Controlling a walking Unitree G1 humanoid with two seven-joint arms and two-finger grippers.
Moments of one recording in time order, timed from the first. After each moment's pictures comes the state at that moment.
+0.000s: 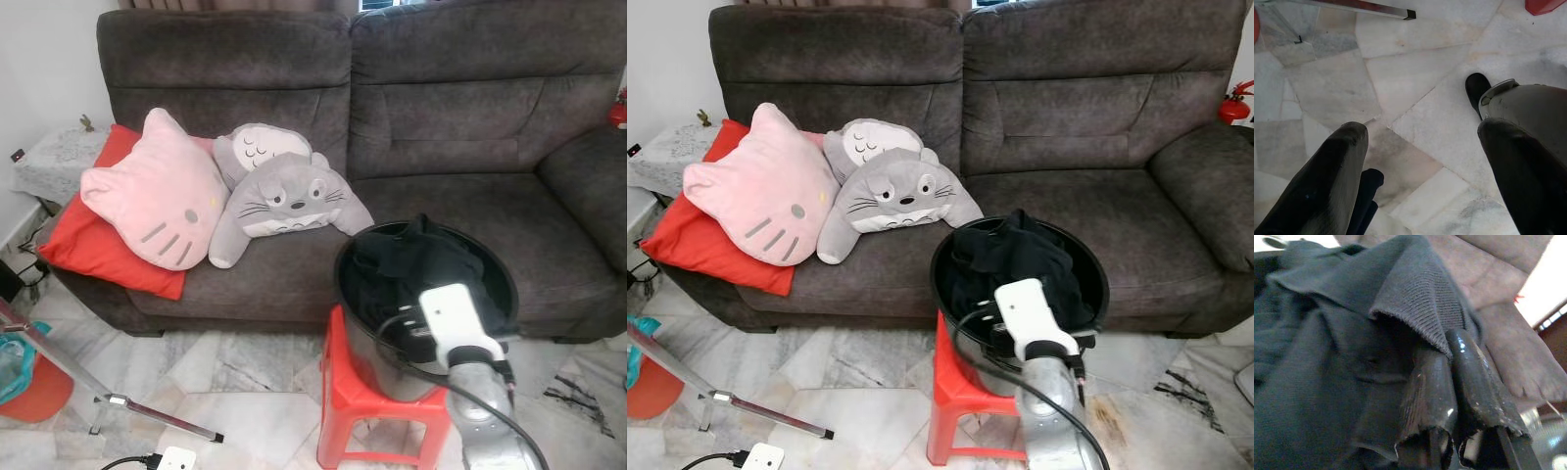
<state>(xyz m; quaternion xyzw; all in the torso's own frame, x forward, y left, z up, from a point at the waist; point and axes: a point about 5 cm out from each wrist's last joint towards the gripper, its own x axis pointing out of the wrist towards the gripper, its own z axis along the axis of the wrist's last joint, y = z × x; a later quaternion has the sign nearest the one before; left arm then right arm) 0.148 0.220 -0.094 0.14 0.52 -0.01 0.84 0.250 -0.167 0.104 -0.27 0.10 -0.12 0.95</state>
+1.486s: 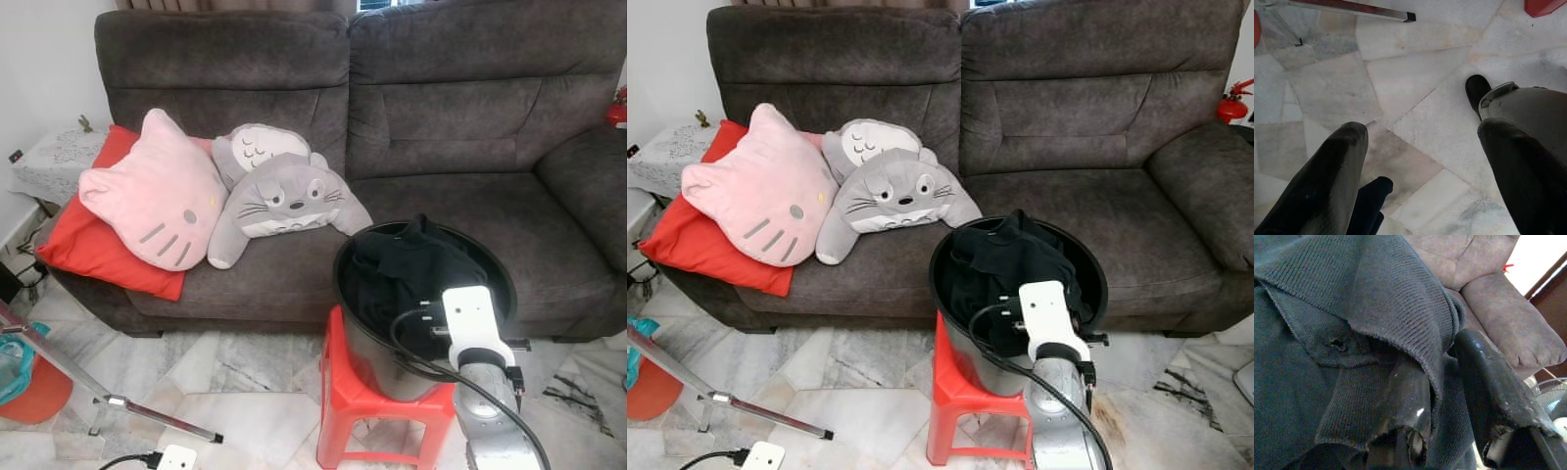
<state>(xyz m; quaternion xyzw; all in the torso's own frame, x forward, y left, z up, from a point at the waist) 0.150 0.220 -0.094 0.14 0.52 -0.01 0.85 0.252 -0.178 0.096 -0.23 0.13 -0.16 0.95</state>
